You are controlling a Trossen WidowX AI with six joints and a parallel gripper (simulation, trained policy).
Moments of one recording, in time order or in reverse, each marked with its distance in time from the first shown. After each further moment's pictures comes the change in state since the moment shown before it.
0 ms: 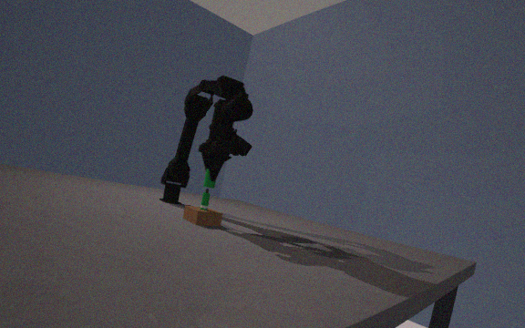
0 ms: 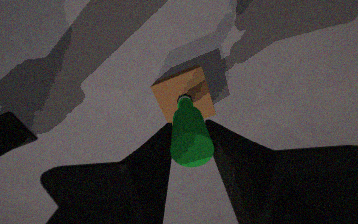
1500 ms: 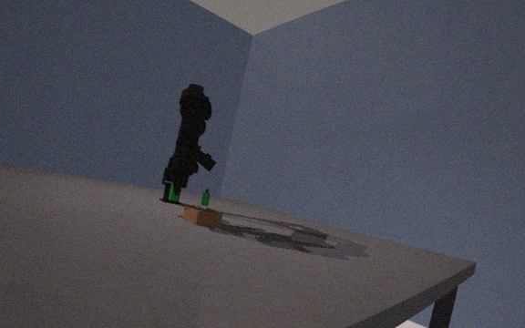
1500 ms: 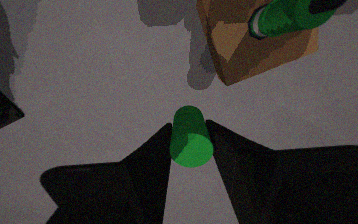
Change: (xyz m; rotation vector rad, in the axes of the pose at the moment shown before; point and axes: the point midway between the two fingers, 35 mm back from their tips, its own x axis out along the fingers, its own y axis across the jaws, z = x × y) arm 0.057 0.062 -0.075 0.042 0.031 0.049
